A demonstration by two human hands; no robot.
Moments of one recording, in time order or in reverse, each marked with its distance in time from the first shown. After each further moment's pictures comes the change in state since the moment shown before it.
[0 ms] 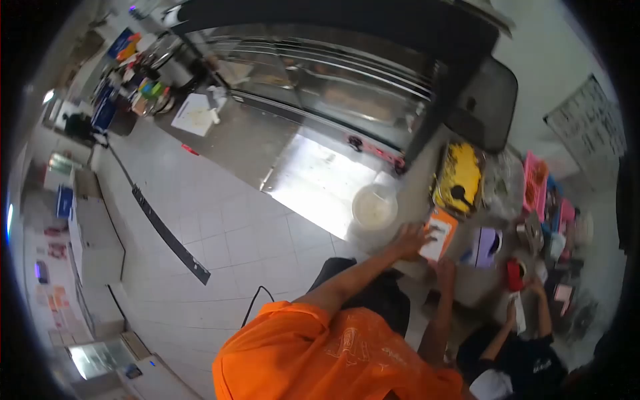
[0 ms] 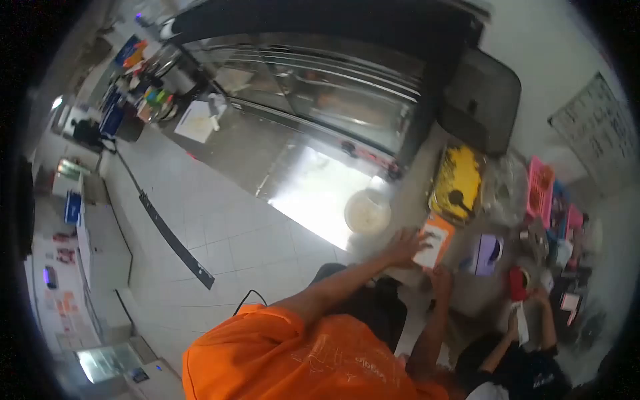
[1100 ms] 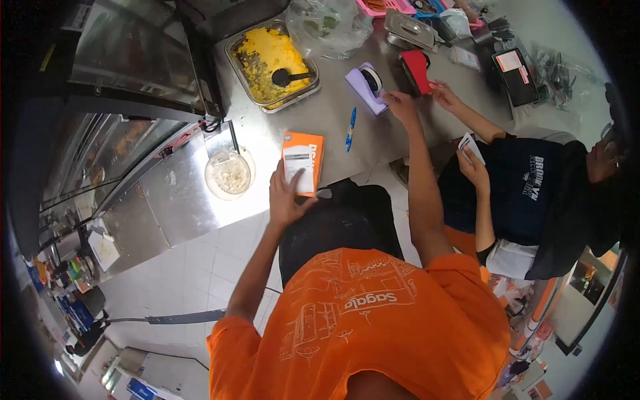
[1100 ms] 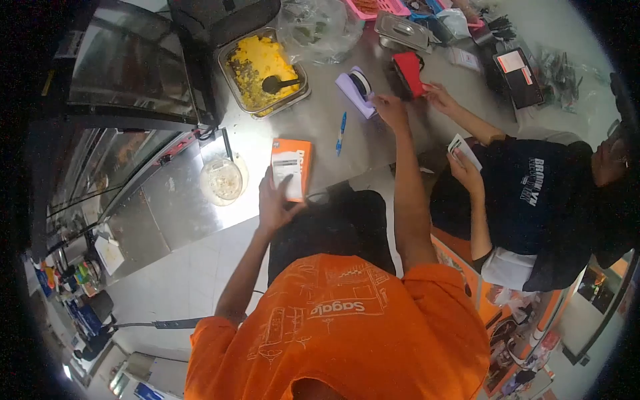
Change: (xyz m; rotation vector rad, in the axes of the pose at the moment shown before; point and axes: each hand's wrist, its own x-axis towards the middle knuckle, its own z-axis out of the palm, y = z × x) left_hand -0.050 0.063 -0.033 -0.084 0.065 0.000; right_hand 0.019 0.116 -0.153 0.317 0.579 0.346
